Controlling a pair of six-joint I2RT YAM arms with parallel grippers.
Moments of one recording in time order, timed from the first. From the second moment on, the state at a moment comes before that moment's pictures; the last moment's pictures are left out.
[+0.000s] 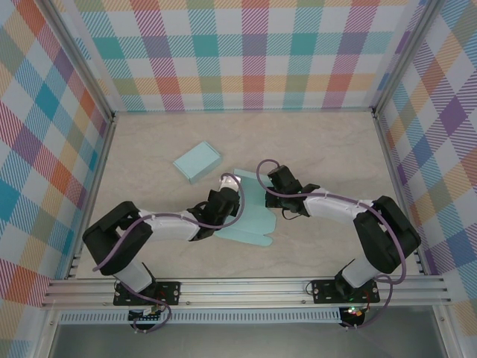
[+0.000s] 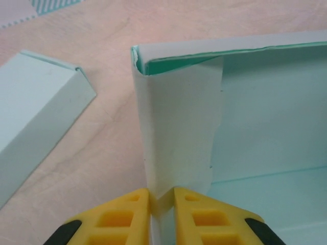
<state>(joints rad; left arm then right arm) -0.89 1.62 0.69 0.34 -0.59 -0.17 0.67 1.55 0.82 -0.24 0.10 0.61</state>
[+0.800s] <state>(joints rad) -0.91 1.71 0.81 0.33 -0.90 -0.11 0.68 1.49 0.81 -0.21 0.04 0.67</state>
